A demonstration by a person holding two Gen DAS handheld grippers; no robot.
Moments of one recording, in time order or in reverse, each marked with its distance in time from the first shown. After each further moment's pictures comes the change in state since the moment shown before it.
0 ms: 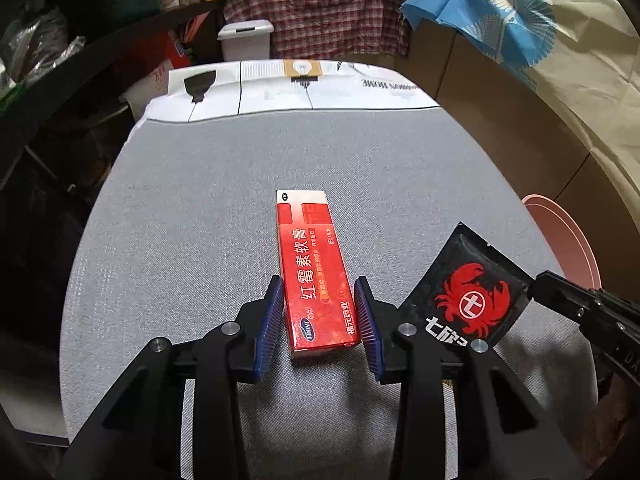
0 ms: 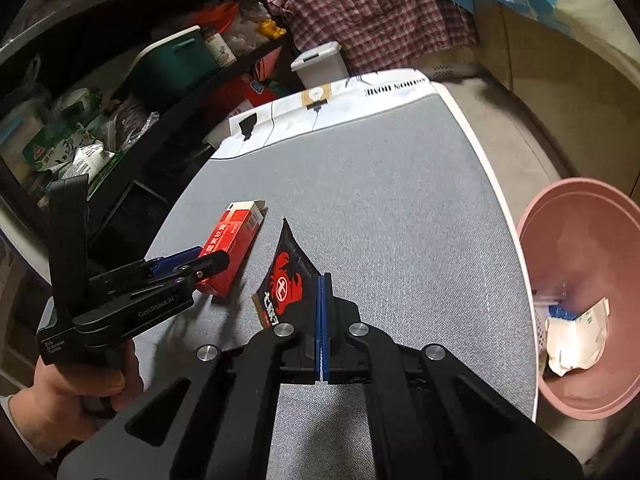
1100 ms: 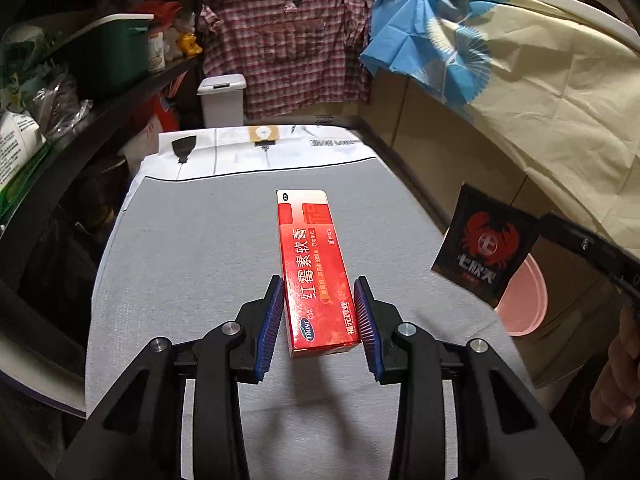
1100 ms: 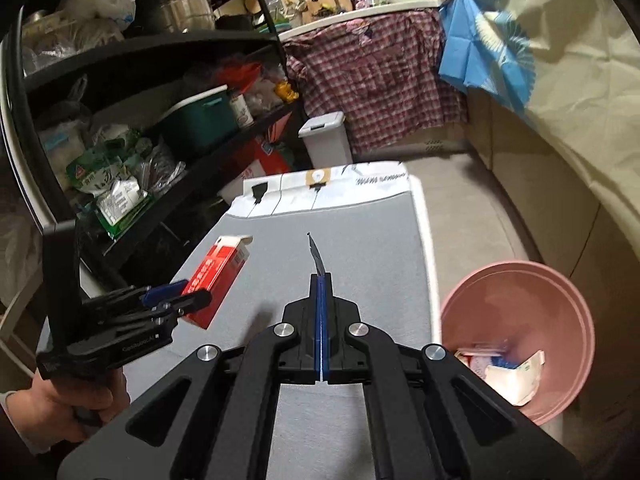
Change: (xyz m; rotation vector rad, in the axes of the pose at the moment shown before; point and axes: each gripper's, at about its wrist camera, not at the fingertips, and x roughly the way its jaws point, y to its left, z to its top) left arm -0.094 -0.040 -0.011 0.041 -0.161 -0.082; right arm -0.124 0.004 0.019 -0.107 -0.215 -0.050
